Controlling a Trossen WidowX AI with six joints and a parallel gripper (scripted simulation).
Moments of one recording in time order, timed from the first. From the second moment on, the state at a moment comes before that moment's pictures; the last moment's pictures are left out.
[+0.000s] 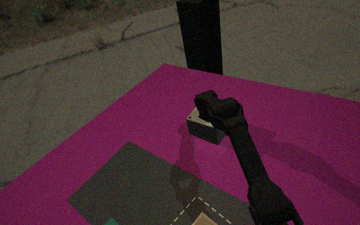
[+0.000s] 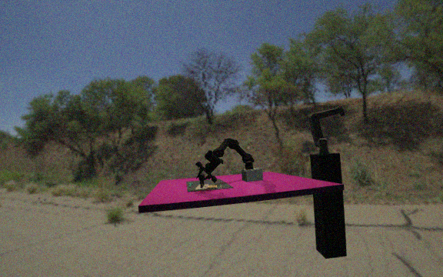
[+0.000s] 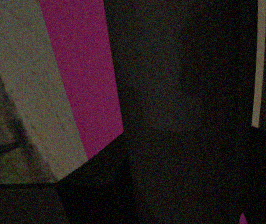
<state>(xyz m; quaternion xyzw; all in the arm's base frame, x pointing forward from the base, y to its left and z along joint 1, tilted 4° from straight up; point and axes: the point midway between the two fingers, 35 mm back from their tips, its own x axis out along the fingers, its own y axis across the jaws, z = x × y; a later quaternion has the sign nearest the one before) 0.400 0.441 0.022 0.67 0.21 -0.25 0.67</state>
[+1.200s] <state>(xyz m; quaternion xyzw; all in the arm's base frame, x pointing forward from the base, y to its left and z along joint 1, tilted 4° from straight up) 0.504 0.238 0.034 0.67 0.17 -0.31 0.65</state>
